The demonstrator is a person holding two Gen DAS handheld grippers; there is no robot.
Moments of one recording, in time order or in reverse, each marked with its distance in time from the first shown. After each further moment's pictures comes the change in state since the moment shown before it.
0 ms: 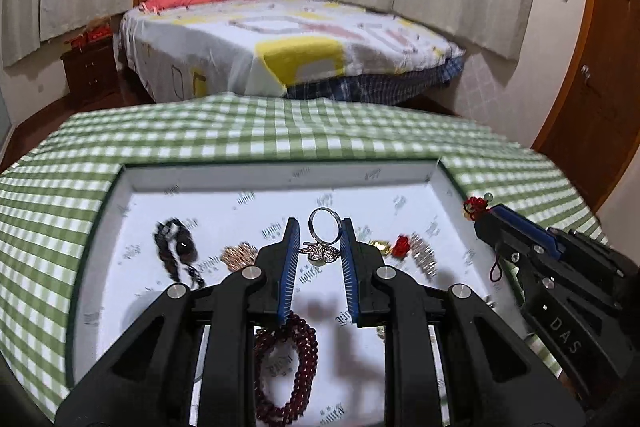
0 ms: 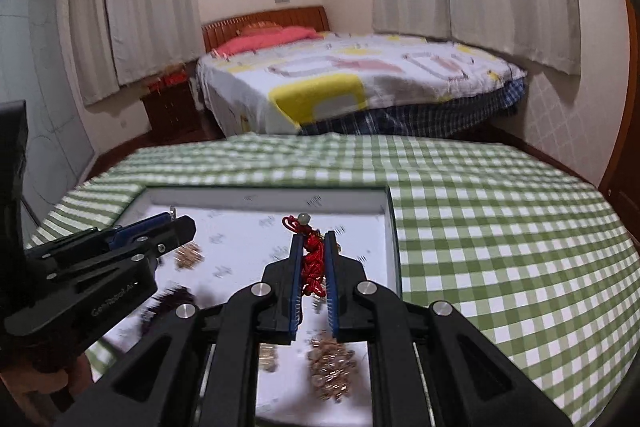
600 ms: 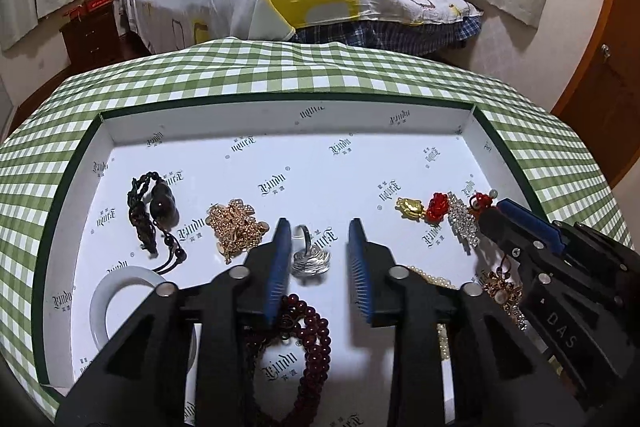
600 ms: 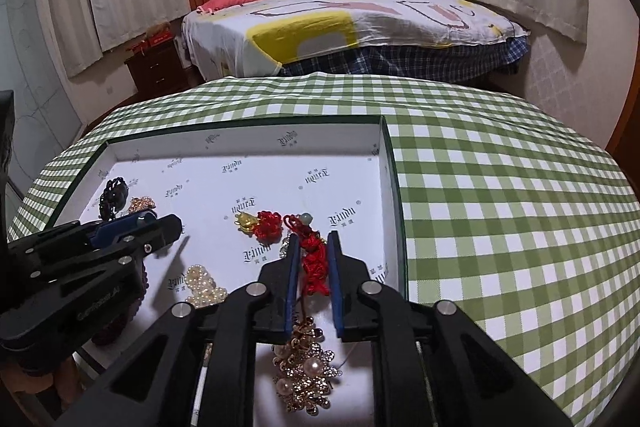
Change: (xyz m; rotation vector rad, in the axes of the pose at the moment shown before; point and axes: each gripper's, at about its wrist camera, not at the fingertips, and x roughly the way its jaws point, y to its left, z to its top) left arm 0.037 0.007 -0.012 -0.017 0.142 0.030; right arm 0.034 -0.011 -0.012 0.013 0.144 -0.017
